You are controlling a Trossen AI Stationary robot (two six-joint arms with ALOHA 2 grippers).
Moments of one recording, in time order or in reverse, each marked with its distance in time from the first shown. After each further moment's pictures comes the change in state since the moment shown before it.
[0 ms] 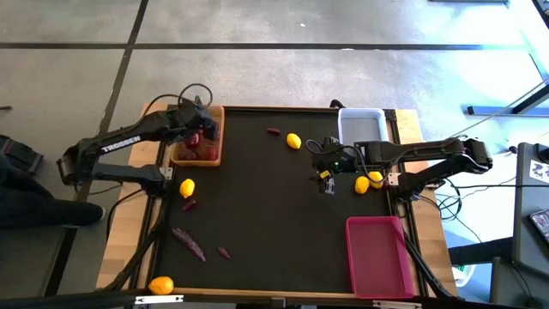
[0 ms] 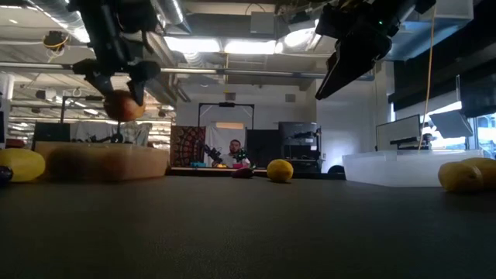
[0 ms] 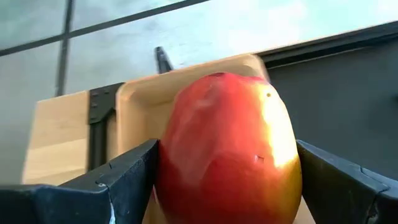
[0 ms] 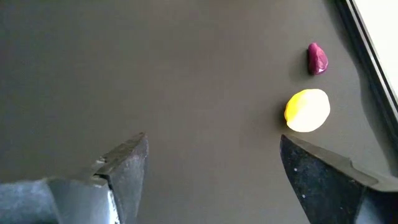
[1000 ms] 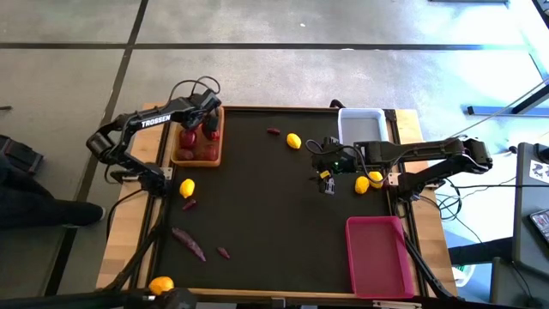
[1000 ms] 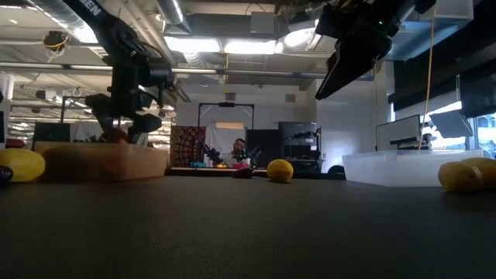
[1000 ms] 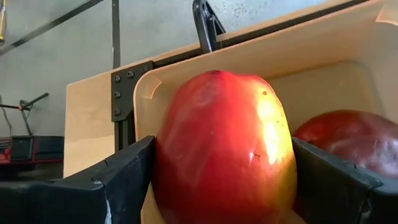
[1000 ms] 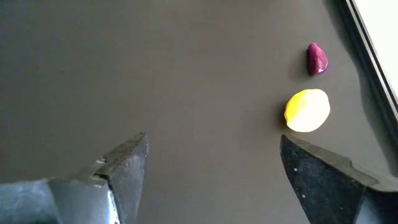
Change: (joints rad) left arm 0.285 0.382 0.000 0.164 -0.005 0.212; right arm 0.000 0.000 0.000 0.000 0.000 0.000
